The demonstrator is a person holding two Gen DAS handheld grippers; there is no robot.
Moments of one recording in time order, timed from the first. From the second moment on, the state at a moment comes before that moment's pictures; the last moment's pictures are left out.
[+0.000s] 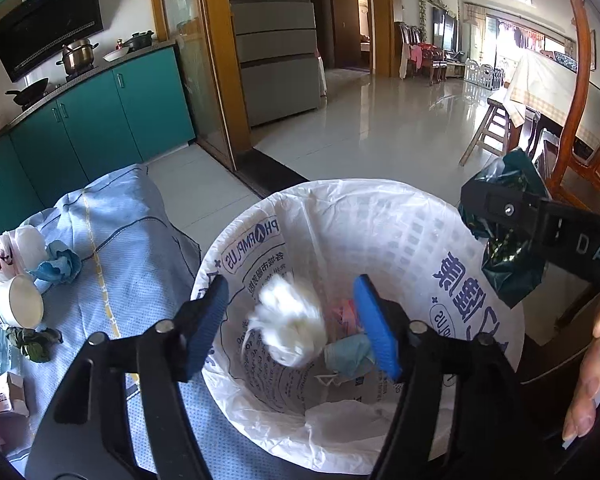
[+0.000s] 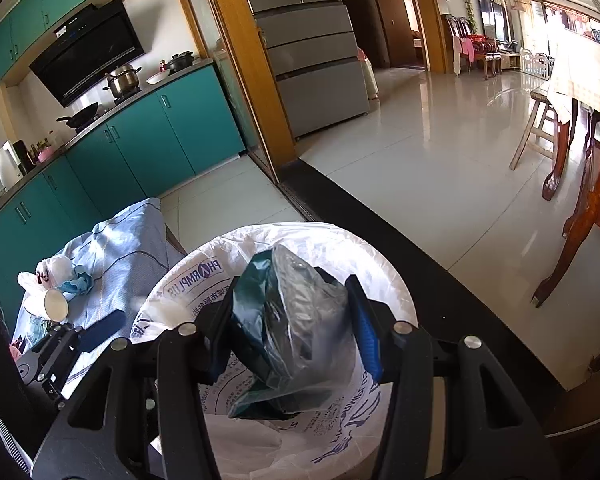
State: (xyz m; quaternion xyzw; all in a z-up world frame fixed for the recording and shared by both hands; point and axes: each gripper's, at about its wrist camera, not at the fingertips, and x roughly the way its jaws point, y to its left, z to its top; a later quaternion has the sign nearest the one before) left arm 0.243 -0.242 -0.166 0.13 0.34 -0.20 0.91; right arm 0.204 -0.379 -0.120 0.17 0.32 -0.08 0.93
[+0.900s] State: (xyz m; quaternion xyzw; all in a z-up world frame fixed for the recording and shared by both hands) left arm 0.234 -0.107 -0.108 0.13 0.27 0.00 0.95; right arm 0.231 -0.317 -0.109 0.15 0.33 -0.01 0.93
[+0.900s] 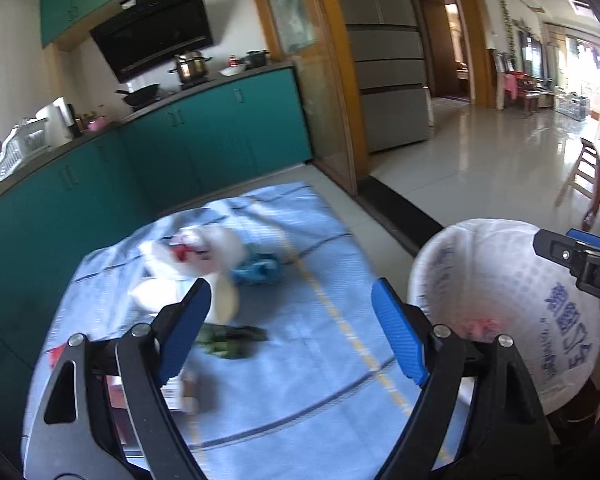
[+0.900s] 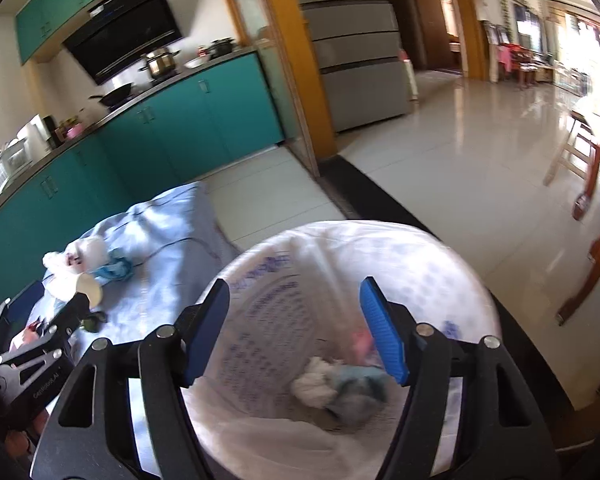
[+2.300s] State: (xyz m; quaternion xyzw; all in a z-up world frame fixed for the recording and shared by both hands) left arm 0.212 0.193 -0.099 -0.04 0.36 0.21 0.91; right arm 0.253 -0.065 -0.140 -0.11 0.44 0.31 0.83
